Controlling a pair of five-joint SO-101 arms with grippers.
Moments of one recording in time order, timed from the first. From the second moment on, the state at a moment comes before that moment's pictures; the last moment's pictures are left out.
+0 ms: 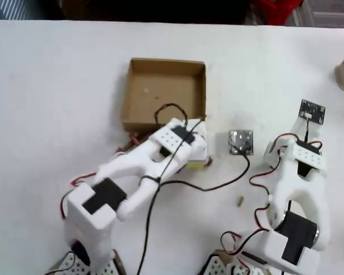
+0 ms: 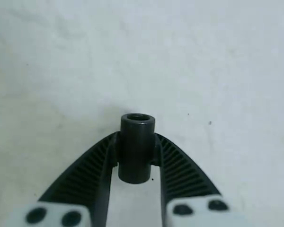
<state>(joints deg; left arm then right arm) 35.6 21.9 13.2 38.5 -44.5 24.0 -6.5 43.5 41.4 5.1</state>
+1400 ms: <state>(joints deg) 29.4 27.6 -20.4 69.8 -7.0 22.2 -6.5 43.5 41.4 5.1</state>
